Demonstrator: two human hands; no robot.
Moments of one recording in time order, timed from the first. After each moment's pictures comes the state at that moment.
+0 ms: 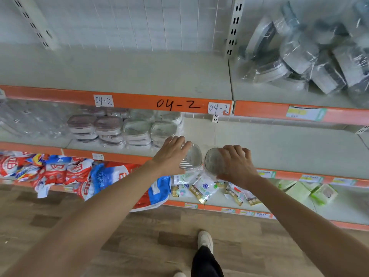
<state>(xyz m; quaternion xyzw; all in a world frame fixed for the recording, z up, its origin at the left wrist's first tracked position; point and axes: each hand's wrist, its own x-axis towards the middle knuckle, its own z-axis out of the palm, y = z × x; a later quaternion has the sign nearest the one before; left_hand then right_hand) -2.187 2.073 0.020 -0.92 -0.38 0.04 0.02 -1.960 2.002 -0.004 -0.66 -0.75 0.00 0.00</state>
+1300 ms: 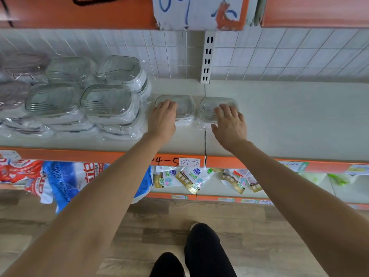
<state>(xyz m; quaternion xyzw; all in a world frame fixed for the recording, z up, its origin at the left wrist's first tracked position) -2.071 2.245 -0.201 -0.84 -0.54 -0.07 -0.04 -1.884 2.182 -0.210 -0.74 -0.67 0.03 0.05</state>
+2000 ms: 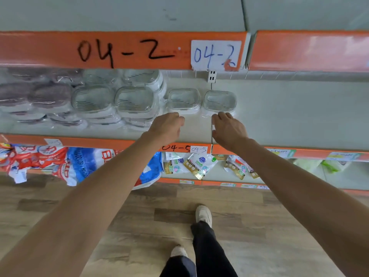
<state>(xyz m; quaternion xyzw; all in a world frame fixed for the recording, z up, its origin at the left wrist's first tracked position) -2.117 2.190 -0.116 -0.88 -0.46 0.06 -0.12 -1.929 2.130 -0.122 -0.70 -0.70 0.11 -0.01</state>
